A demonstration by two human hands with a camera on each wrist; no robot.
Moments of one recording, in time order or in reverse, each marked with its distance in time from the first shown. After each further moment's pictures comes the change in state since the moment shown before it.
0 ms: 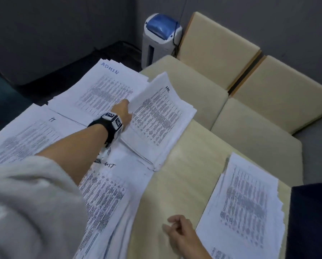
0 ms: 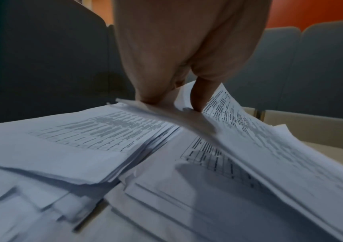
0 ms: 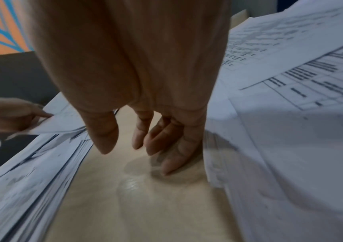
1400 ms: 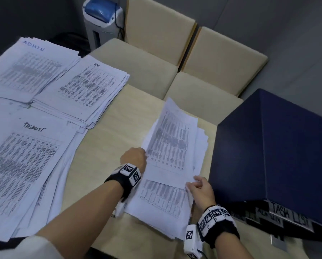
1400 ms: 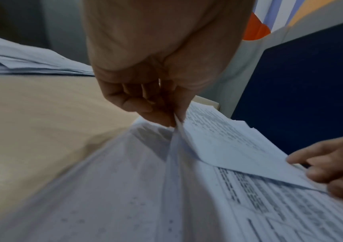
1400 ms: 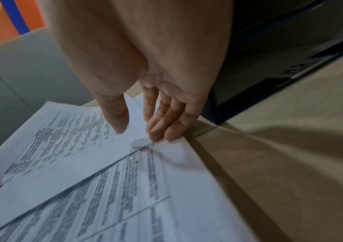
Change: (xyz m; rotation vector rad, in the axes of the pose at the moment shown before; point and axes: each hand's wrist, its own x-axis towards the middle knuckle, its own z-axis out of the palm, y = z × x) left_hand -0.311 0.163 0.213 0.289 -0.260 0.217; right_hand -0.057 0.185 -0.190 0.228 0.579 0.039
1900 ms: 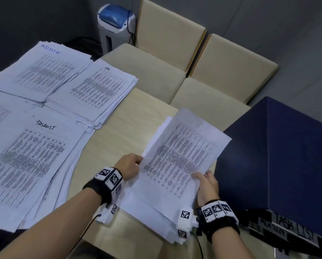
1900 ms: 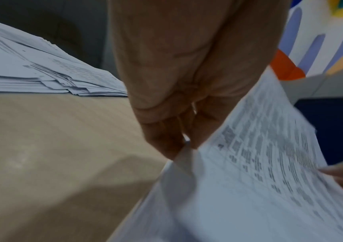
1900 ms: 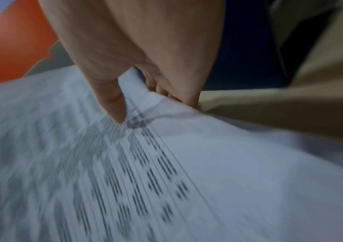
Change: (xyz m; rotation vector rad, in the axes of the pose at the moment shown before) left_hand -0.021 -0.038 -0.015 -0.381 -0.217 0.105; right_hand 0.004 -0.047 0.002 0.616 0.015 0.063
